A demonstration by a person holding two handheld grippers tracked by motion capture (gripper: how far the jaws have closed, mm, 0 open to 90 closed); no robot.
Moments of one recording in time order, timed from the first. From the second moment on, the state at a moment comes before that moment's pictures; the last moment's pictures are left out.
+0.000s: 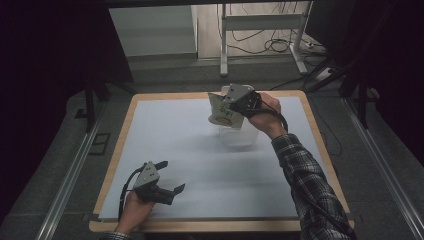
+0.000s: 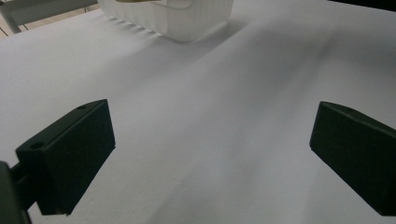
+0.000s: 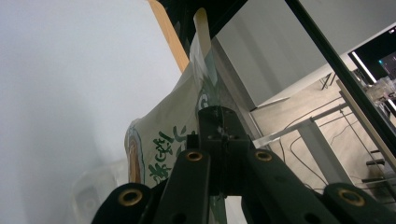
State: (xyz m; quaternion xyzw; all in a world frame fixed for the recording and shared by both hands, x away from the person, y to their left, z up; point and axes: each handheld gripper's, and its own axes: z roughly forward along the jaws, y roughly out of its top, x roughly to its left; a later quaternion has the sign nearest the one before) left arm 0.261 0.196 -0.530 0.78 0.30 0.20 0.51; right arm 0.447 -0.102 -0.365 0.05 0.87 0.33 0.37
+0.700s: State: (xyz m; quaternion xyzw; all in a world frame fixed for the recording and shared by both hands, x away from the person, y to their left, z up) left arm 0.261 0.195 -0.531 0.78 0.31 0.20 0.50; right arm 0.448 -0.150 -0.372 0.07 0.88 0.29 0.36
